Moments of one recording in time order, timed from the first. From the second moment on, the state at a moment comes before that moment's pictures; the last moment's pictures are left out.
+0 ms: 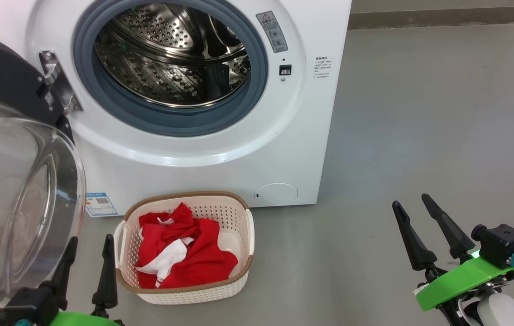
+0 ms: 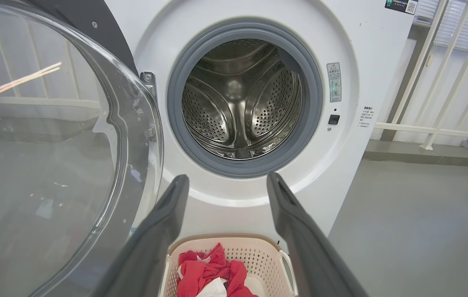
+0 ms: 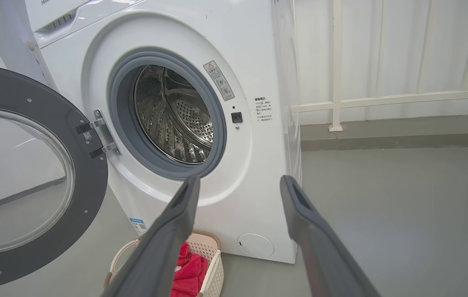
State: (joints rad) left arm -0.04 0.21 -0.18 0.14 -0.41 0.01 -0.25; right arm -0.17 -0.29 0.20 0.22 0.51 0.13 -0.25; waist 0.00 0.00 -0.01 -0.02
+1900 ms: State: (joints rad) left arm -0.04 0.19 -0.16 0.16 -0.39 0.00 -0.25; right arm -0.17 -0.28 0.20 0.22 0.51 0.13 -0.25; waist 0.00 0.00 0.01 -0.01
